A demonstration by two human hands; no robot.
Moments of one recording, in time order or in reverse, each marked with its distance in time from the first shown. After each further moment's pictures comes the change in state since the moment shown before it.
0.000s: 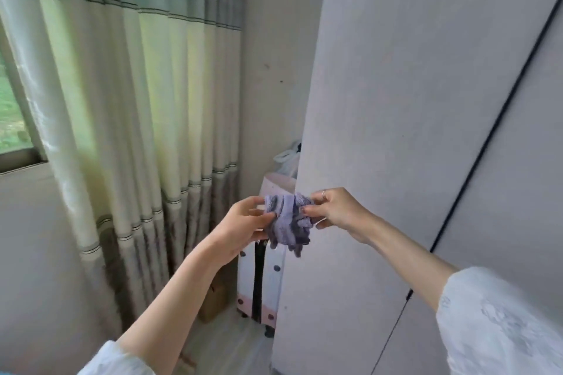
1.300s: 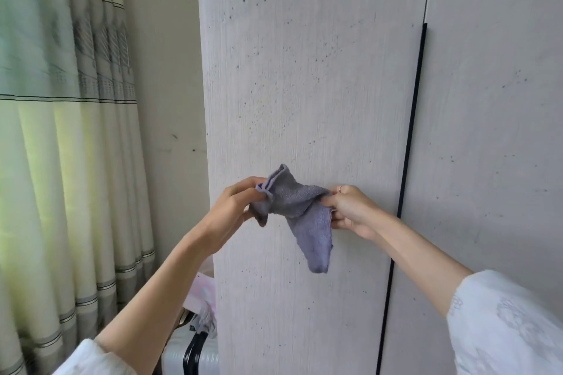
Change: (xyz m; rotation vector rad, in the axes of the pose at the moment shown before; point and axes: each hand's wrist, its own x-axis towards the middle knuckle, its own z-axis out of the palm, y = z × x) left_hand 0.172 0.135 0.118 0.115 -0.436 0.428; right_hand 0.047 -0.016 -0.204 0.363 0.479 0.072
